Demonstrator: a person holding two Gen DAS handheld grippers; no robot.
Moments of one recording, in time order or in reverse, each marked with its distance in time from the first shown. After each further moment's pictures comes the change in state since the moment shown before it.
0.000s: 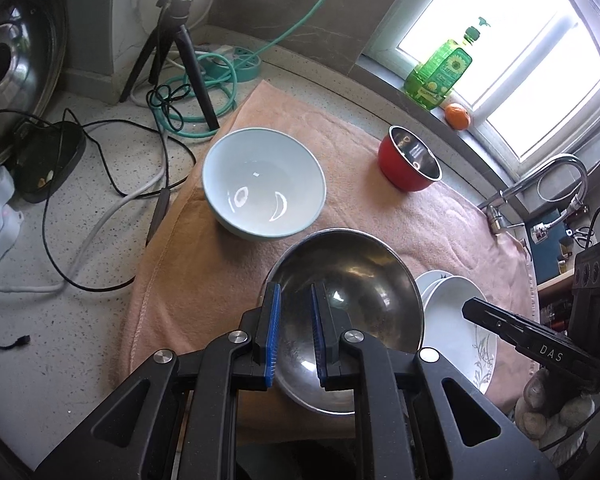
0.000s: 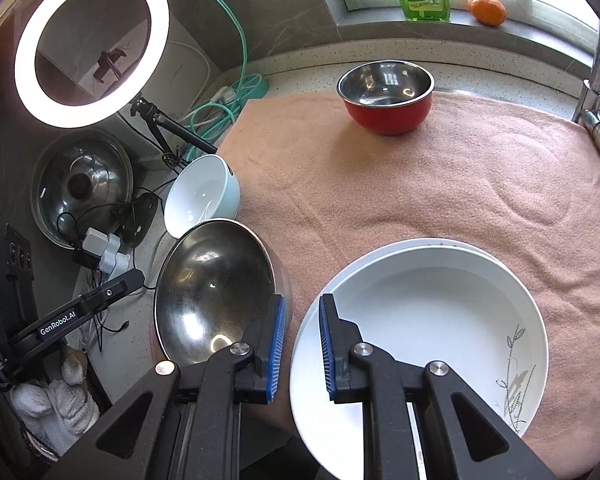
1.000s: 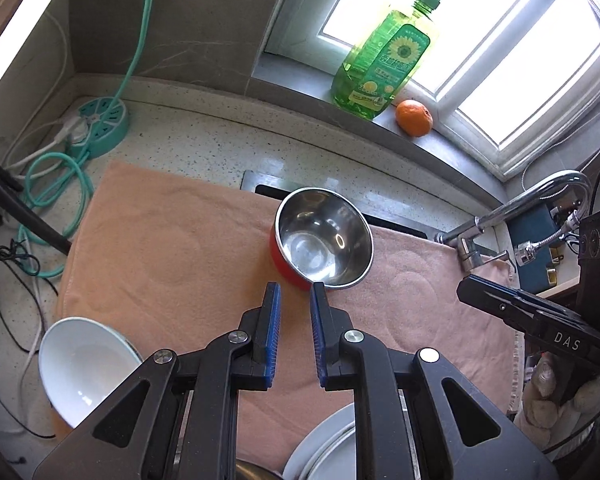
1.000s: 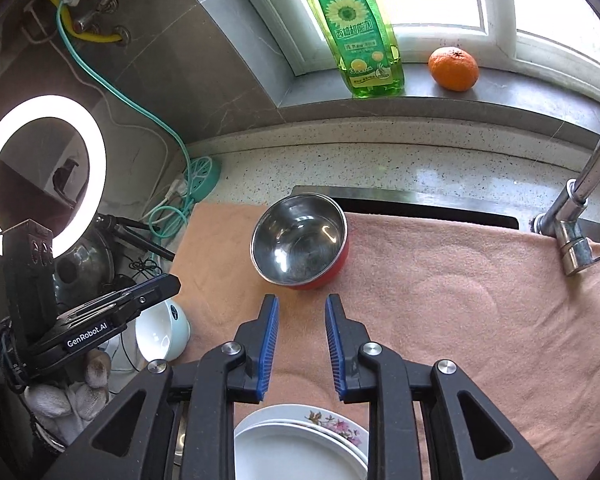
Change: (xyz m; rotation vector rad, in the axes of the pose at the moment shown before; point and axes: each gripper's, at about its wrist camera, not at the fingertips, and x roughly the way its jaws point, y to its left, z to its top) left arm 0.103 -0.127 0.143 0.130 0.085 -0.062; right arm -0.020 -0.100 0.170 0.042 -0.029 -0.018
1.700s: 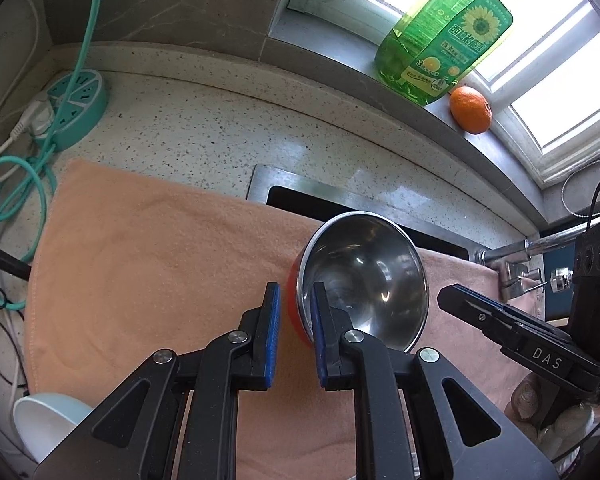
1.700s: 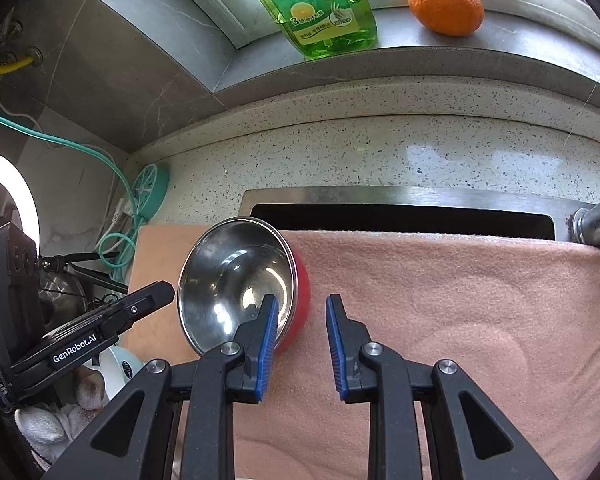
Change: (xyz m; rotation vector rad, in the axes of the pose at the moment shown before) left arm 0.081 0.010 0.043 -0.052 0.118 0.047; right arm 0.095 -0.046 0.037 0.117 0.091 -0.005
